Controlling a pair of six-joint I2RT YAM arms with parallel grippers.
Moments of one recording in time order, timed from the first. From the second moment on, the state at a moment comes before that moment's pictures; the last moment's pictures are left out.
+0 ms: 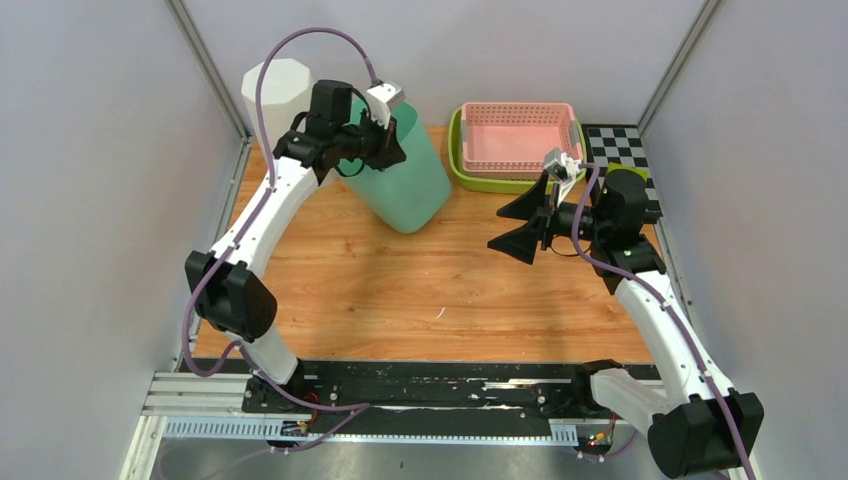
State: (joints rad) left arm -0.34 1.71 1.75 -0.61 0.51 0.21; right arm 0.17 1.00 0.90 -0.04 -1.15 0.17
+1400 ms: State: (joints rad) left arm -0.27 1.39 1.14 -0.04 0.63 -0.62; right arm 0.16 1.05 0.97 -0.36 -0.72 0.00
